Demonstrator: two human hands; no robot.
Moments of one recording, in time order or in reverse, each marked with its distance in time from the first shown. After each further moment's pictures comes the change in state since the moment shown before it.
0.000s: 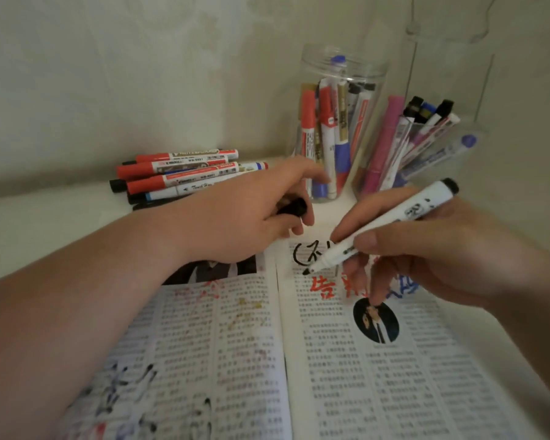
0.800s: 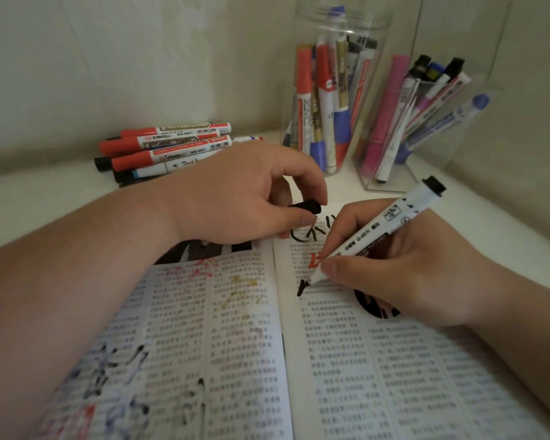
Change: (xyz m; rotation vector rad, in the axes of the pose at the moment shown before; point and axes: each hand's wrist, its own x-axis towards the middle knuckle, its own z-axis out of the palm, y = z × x) left_hand -0.002 0.008 0.003 0.023 0.003 -0.004; right_hand -0.010 0.024 0.028 -0.338 0.144 -0.039
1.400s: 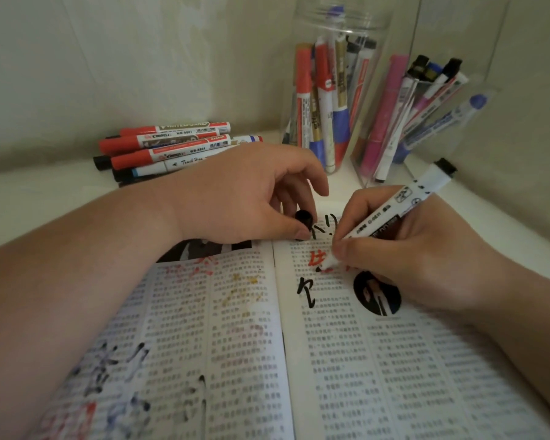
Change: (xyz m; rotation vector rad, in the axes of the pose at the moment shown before) left_hand 0.003 -0.004 0.001 -0.032 -0.053 0.011; right_hand 0.004 0.008 -0.005 0.003 0.063 -0.033
